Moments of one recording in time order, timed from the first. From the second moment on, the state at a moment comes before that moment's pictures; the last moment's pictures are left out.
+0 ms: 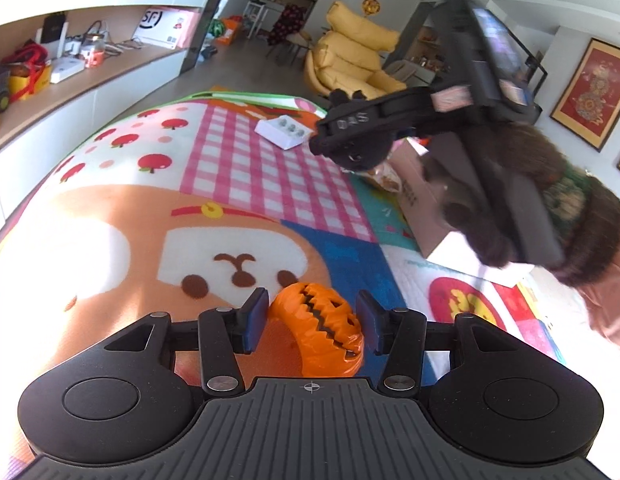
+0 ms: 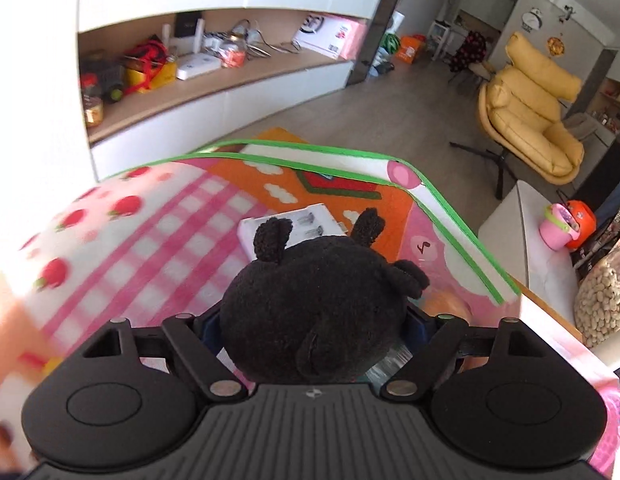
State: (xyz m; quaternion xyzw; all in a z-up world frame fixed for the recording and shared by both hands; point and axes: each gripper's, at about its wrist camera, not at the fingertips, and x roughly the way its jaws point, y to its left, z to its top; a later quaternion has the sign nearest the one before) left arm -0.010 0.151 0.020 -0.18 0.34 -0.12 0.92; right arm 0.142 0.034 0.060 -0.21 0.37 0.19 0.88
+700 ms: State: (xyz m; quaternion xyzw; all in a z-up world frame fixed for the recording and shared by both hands) left arm -0.007 0.059 0.062 -0.12 0.35 -0.18 0.91; right arm -0.055 -0.163 0.089 -0.12 0.35 0.14 0.92
